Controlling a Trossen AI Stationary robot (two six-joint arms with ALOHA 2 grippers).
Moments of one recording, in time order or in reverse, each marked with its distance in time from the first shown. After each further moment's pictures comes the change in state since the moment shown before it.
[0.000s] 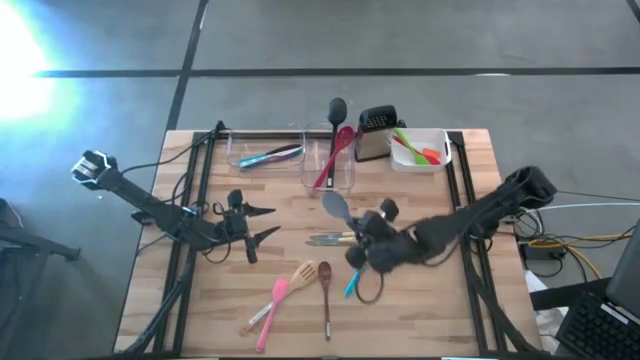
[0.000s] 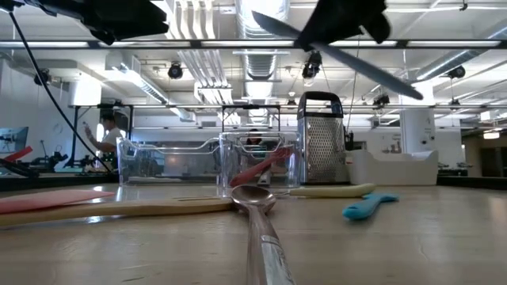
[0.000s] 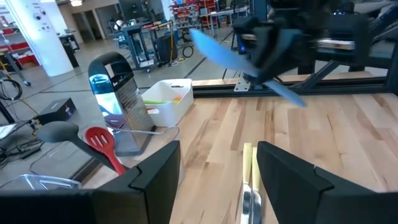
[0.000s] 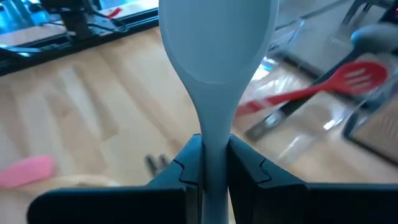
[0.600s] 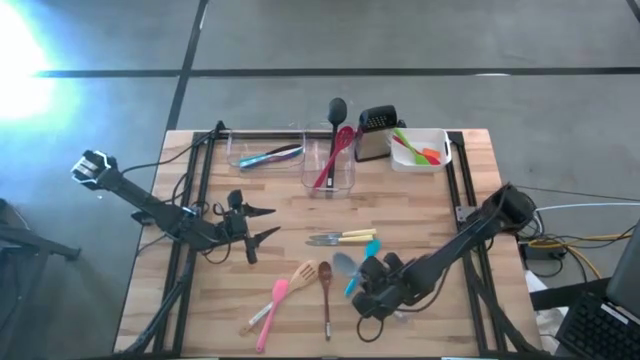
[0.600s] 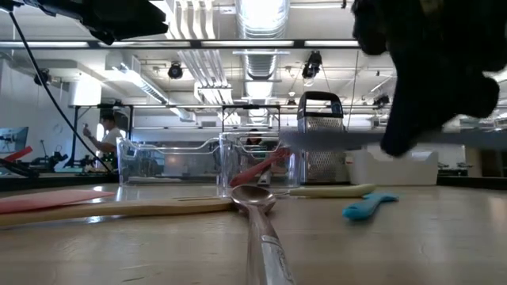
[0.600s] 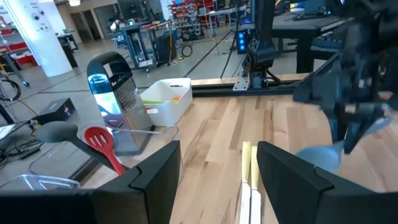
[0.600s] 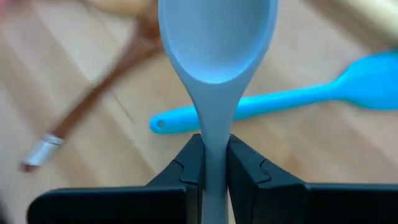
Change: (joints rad) left arm -0.006 0.000 0.000 -0.006 0.000 -0.001; right arm 0.188 0.266 -0.002 -0.092 -0.480 0.588
